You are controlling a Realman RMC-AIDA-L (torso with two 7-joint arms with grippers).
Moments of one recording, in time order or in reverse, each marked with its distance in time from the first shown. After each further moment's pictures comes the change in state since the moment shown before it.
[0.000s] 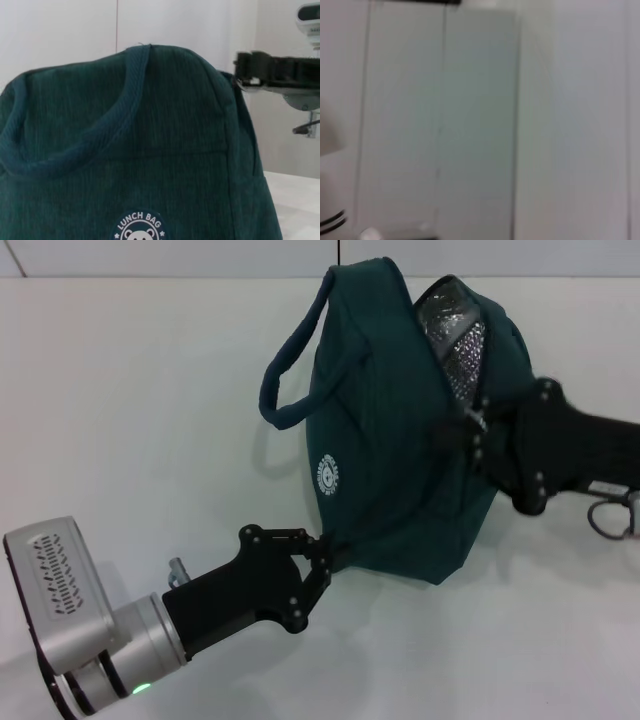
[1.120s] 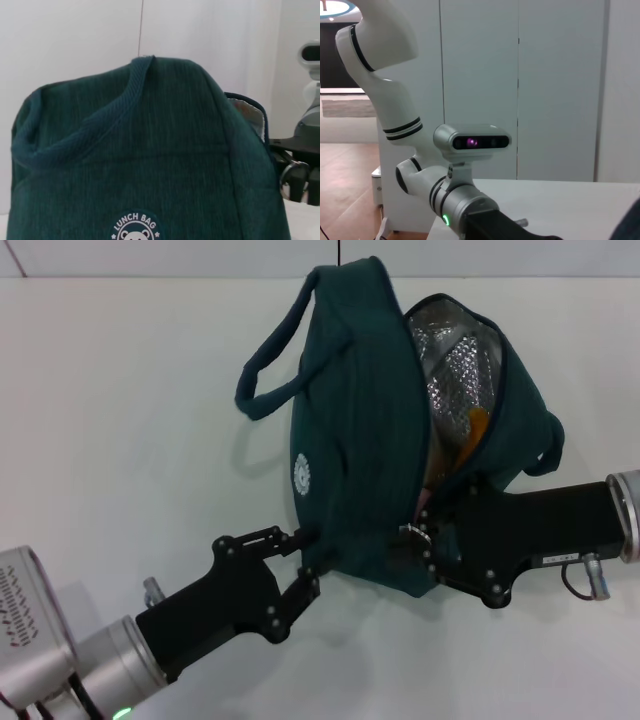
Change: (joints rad) left arm 0.075 0.001 -0.010 0.008 -0.035 0.081 0.004; right arm 0.051 0.002 -0.119 -0.118 -0.260 0.046 0.126
